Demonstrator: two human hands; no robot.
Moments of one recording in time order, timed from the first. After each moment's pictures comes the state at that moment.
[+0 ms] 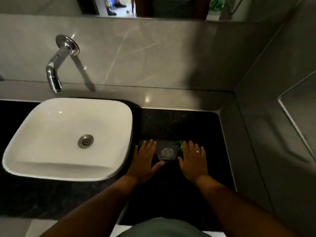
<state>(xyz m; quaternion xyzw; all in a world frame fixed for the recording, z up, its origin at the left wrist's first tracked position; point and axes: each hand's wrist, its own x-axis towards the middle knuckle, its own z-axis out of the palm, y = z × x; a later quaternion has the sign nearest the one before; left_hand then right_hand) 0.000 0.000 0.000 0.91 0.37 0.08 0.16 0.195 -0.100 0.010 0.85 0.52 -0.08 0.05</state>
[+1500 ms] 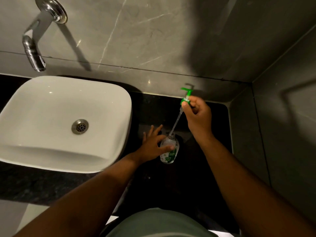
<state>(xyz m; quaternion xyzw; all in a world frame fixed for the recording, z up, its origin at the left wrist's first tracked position) 0.053 0.043 -0.018 0.80 0.39 0.01 0.46 0.226 0.008 0.109 0.71 0.32 -0.24 -0.57</state>
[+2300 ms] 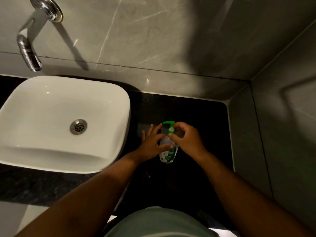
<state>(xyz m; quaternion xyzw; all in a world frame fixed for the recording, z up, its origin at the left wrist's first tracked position) 0.056 0.042 -0.022 0.81 0.38 0.03 0.44 0.208 -0.033 0.049 0.76 0.43 -0.33 -0.36</state>
